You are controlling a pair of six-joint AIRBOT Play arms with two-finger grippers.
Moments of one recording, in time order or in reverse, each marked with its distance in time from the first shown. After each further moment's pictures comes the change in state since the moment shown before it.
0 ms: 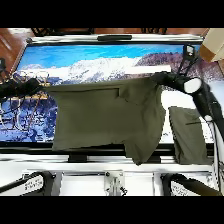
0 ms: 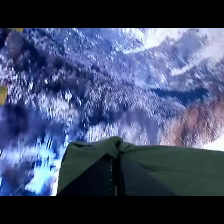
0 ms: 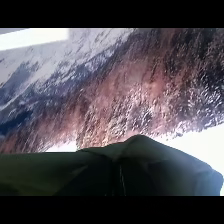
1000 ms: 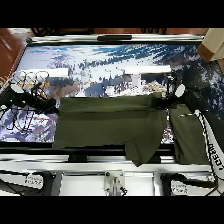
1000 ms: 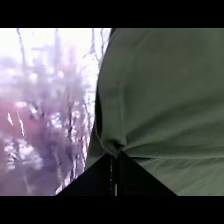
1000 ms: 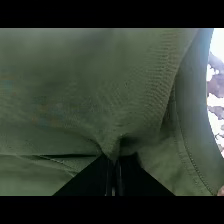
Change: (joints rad) left arm -0.017 -0.324 0.056 0.117 -0.402 -0.011; right arm -0.032 -0.159 -0.007 -0.316 0.508 0.177
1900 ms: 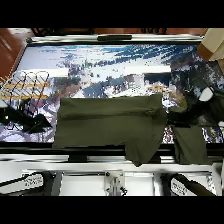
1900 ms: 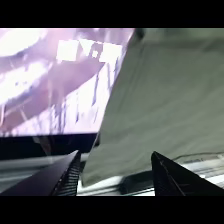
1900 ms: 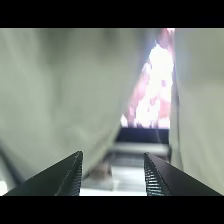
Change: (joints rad) left arm 0.198 0.278 -0.314 0.041 -0.213 0.082; right arm -0.195 0.271 -0.118 -0.014 0.509 -0.100
